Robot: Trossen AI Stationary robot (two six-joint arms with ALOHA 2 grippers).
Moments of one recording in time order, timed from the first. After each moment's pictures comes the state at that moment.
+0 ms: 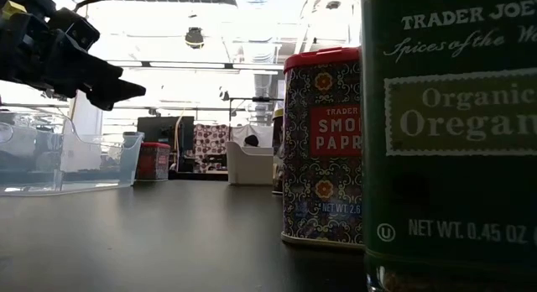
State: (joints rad) left arm 0.01 0.16 0.01 0.02 -0.01 -0.08; right arm 0.23 1.13 1.01 -1.16 0.14 0.03
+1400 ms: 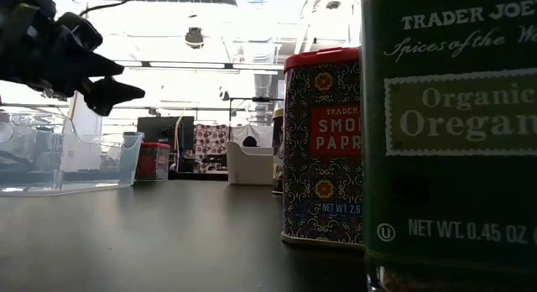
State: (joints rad) left arm 0.01 0.16 0.01 0.02 -0.01 -0.27; right arm 0.23 1.13 1.01 -1.17 0.14 1.29
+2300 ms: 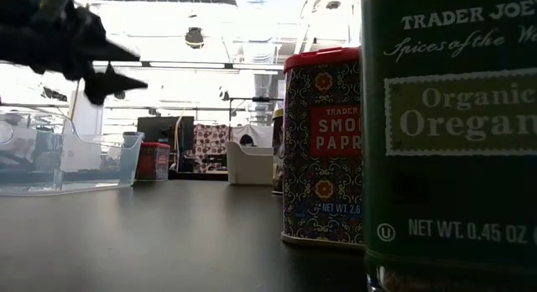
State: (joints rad) left arm 0.01 0.18 0.18 -0.08 -0.25 -0.33; right arm 0.23 1.13 1.01 -1.17 0.14 1.31
